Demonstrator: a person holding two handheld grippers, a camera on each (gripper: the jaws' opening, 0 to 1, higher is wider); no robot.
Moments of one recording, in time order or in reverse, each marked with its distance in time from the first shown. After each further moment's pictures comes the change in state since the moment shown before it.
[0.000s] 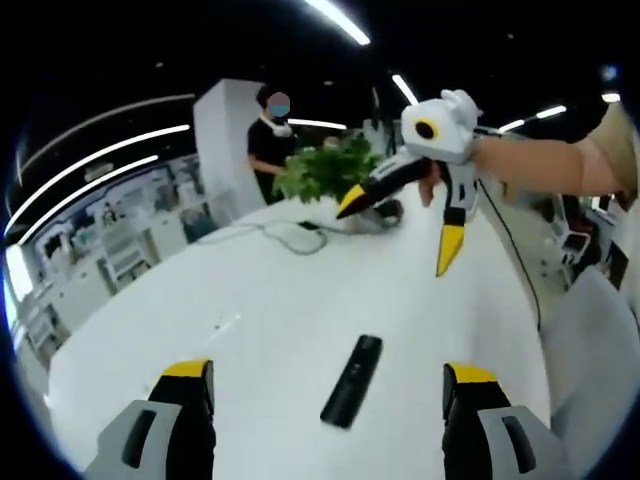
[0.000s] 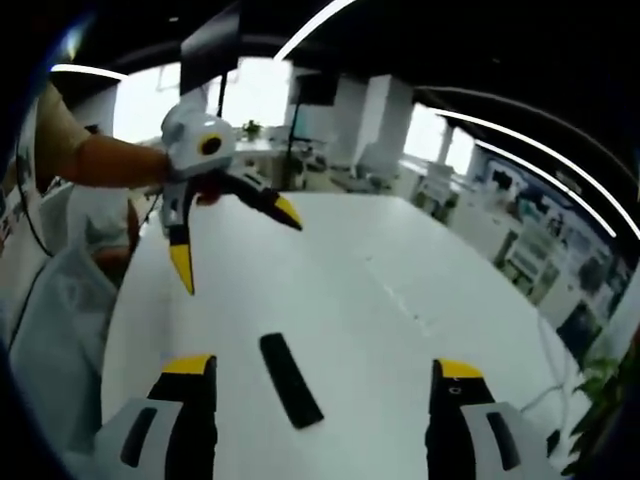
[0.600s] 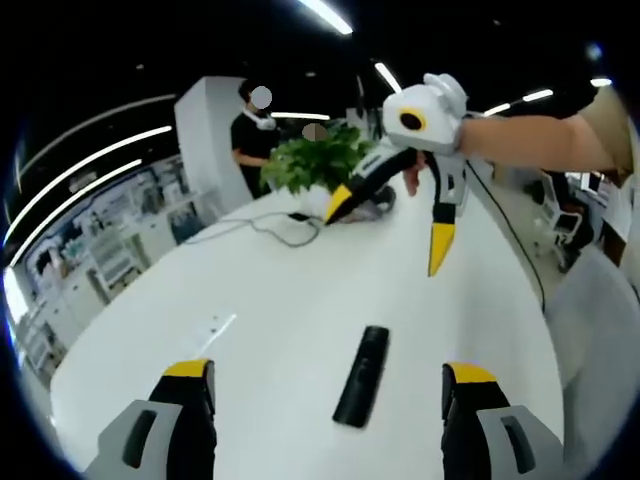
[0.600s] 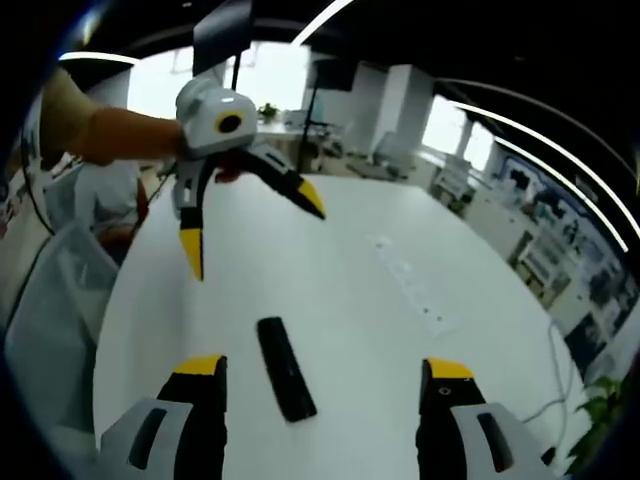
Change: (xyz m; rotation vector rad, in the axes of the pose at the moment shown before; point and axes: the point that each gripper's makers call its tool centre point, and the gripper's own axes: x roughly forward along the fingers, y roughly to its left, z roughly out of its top) left arm 0.020 0.006 -0.009 0.075 0.056 -0.065; right arm 0.020 -0.001 -0.018 -0.071 0.084 0.075
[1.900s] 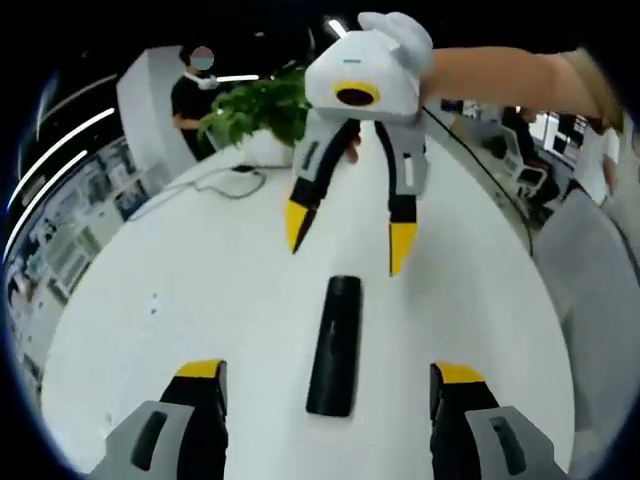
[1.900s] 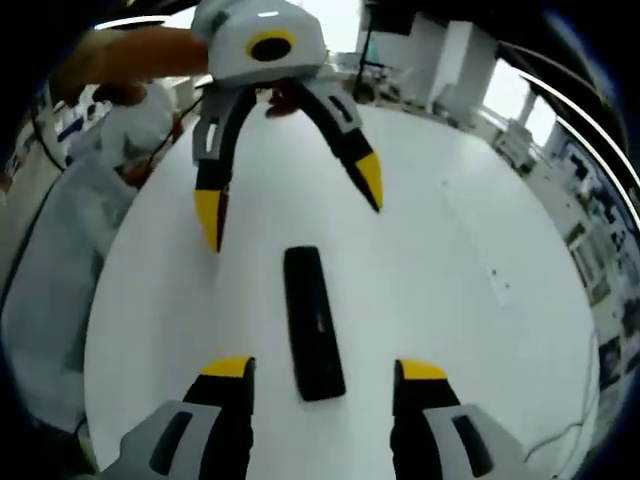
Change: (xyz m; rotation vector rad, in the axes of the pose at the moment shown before) left arm 0.058 -0.020 -0.055 0.091 0.206 -0.190; right arm 0.064 0.025 -0.066 -0.093 0.259 0.216
